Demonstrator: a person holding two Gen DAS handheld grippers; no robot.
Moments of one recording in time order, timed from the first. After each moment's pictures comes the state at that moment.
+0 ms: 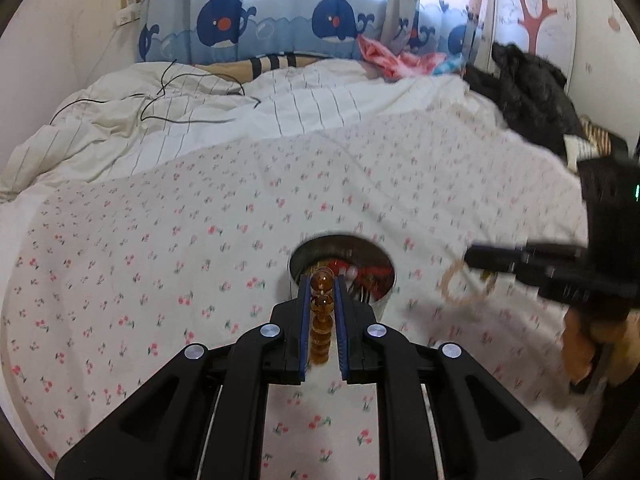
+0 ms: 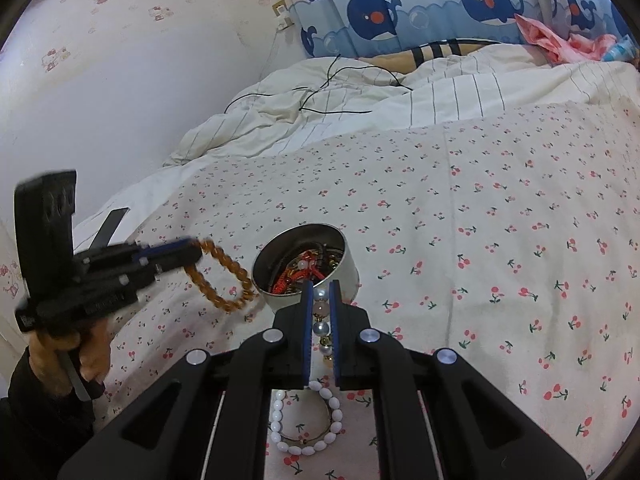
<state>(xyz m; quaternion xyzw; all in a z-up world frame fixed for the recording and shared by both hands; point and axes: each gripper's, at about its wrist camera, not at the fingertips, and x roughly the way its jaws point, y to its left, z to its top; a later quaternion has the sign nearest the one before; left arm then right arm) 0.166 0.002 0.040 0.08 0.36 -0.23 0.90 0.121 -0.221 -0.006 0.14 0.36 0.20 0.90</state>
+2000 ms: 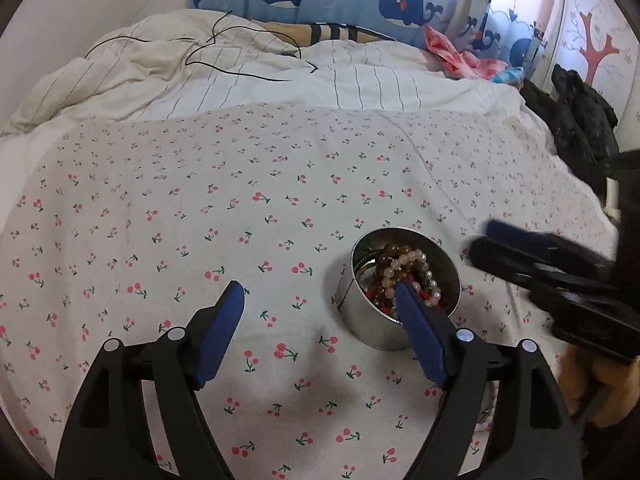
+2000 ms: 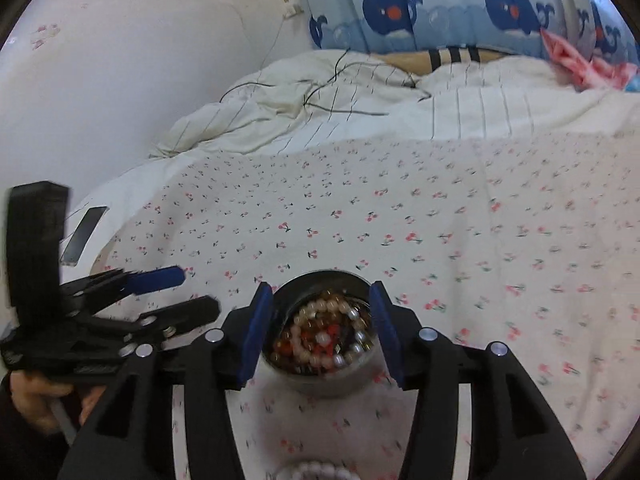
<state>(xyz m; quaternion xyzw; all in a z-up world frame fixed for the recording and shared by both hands) 0.206 0.025 0.008 0.02 0.42 -0.15 0.89 0.171 -0.172 0.006 0.08 0.36 0.18 0.91</state>
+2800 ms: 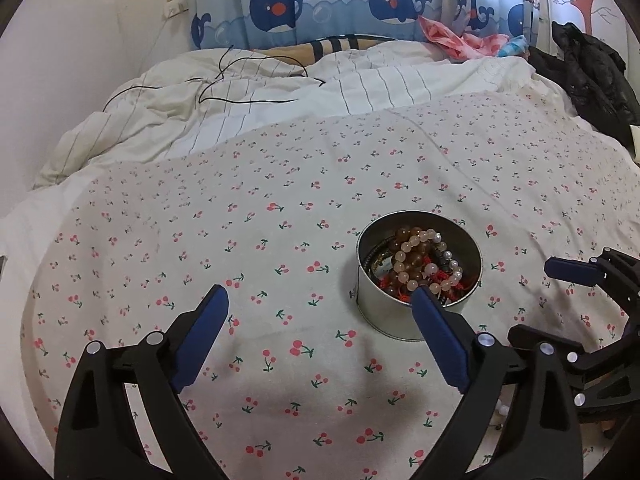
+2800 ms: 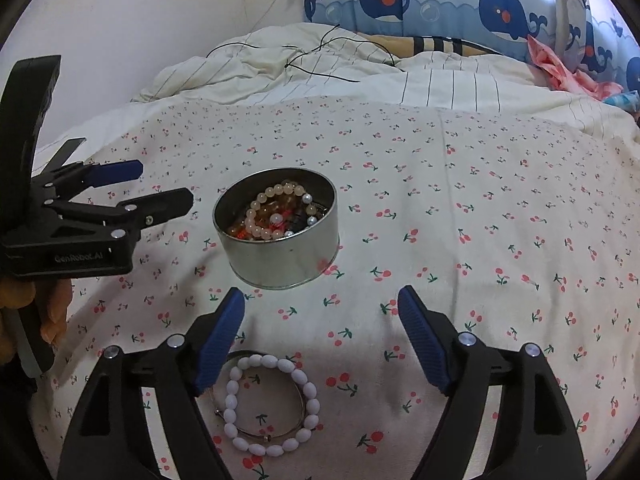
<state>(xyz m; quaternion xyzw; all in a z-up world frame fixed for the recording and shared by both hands) 0.178 -0.002 0.001 0.12 0.37 -0.09 0.92 0.131 -0.175 -0.046 0.01 0.40 0.14 0.91</state>
